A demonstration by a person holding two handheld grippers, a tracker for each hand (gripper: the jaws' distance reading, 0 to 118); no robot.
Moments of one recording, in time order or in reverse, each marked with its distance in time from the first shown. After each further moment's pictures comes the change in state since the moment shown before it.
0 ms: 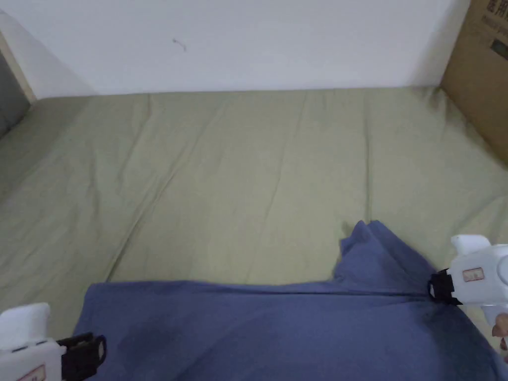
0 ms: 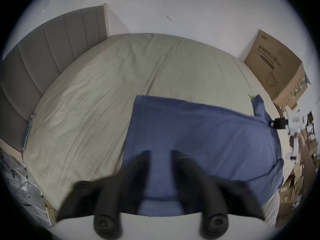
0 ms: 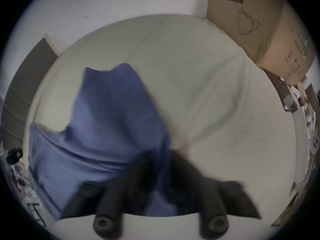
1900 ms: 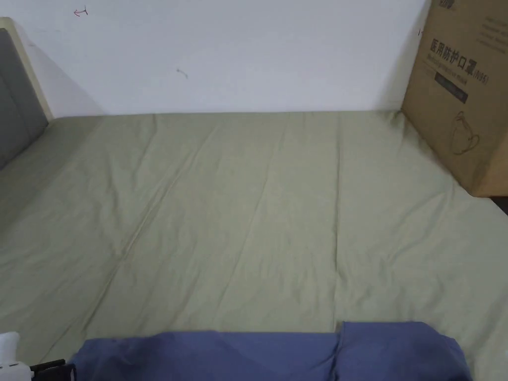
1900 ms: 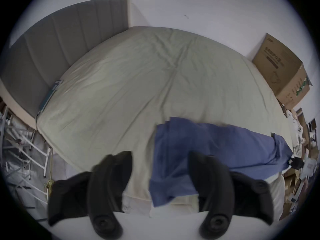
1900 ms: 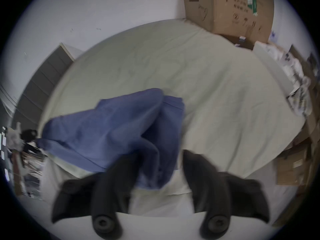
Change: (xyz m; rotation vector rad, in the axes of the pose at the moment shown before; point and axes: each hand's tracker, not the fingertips) left arm -0.068 -0.112 0.093 -0.021 0.106 0.063; right arm -0.018 -0.269 0.168 0.057 -0.097 -0.077
